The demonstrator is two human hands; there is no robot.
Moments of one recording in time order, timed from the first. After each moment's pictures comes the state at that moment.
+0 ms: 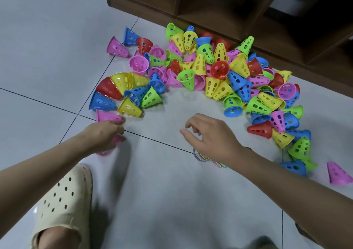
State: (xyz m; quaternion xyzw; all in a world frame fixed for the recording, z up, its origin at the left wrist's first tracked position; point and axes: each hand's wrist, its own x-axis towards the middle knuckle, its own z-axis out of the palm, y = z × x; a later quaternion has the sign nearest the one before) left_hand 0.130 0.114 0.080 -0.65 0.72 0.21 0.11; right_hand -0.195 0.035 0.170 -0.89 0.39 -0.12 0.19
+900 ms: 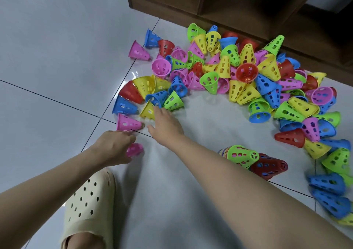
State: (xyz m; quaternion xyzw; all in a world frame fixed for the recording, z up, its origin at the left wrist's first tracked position) left_hand 0.154 0.136 0.067 -0.65 0.73 0.15 0.17; right_hand -0.007 0.024 0.070 -0.85 0.45 0.02 0.27
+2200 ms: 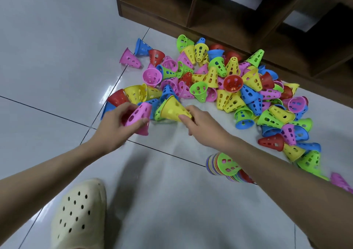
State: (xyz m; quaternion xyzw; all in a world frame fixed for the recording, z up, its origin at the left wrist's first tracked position) left_hand 0.142 0.092 0.125 -0.67 0.51 0.36 -0.39; right_hand -0.103 -0.013 0.166 -0.80 0.48 -0.03 0.37
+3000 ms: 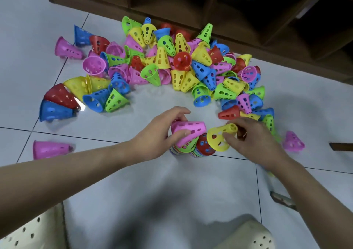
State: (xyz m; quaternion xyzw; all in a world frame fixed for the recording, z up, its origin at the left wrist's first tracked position) left_hand -0.072 0.058 0.146 -0.44 0.70 0.44 -0.34; right_hand -0.347 0.042 0.211 -0.78 0.59 -0.11 0.18
